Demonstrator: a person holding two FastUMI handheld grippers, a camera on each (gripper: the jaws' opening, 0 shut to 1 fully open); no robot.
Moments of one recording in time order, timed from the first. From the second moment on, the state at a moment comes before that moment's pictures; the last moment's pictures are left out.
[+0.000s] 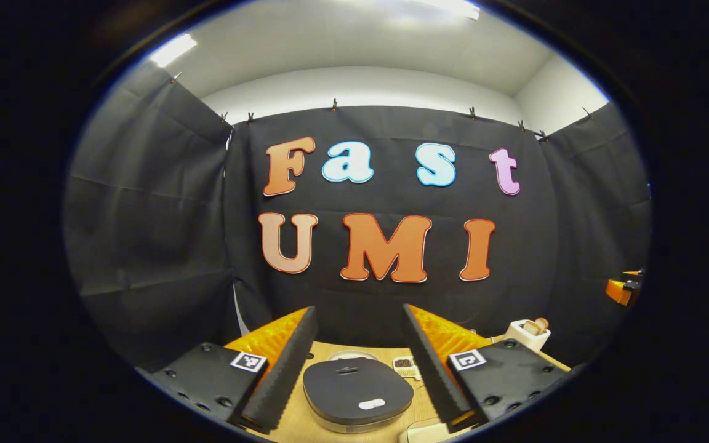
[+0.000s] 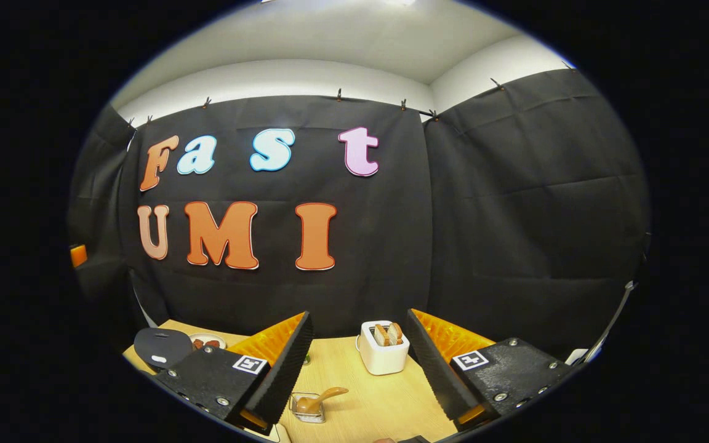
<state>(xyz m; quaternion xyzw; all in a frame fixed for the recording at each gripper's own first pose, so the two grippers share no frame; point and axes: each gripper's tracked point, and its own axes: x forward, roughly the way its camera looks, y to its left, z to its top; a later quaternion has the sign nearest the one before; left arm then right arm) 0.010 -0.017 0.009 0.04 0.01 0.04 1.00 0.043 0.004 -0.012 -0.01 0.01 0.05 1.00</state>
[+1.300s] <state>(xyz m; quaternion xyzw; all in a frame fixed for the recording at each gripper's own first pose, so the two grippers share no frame) 0.051 -0.033 -0.192 0.02 0.20 0.00 0.98 0.046 -0.004 -0.045 -0.01 0.06 0.04 1.00</state>
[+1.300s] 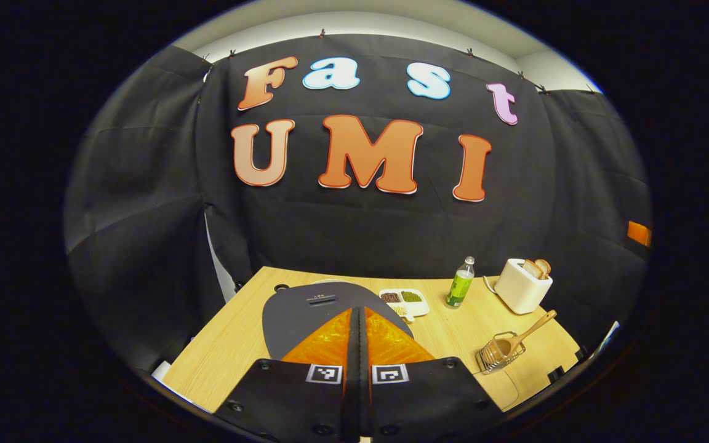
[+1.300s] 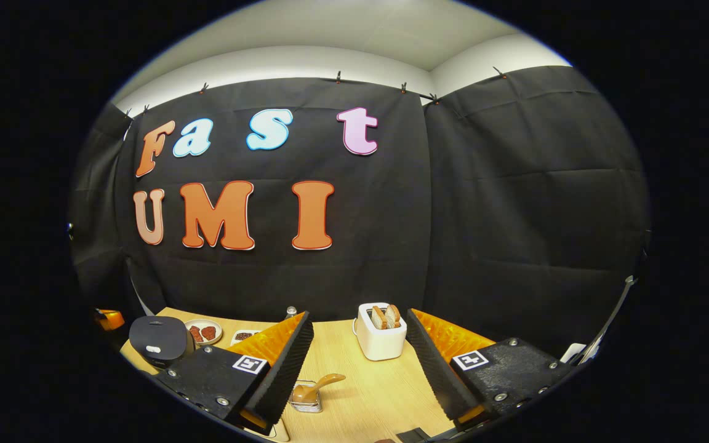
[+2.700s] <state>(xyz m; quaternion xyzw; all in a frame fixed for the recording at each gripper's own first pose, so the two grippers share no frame) 0.077 -0.039 -0.234 0.01 0.23 0.01 0.97 0.052 -0.028 -0.068 0.00 0.08 0.01 1.00</state>
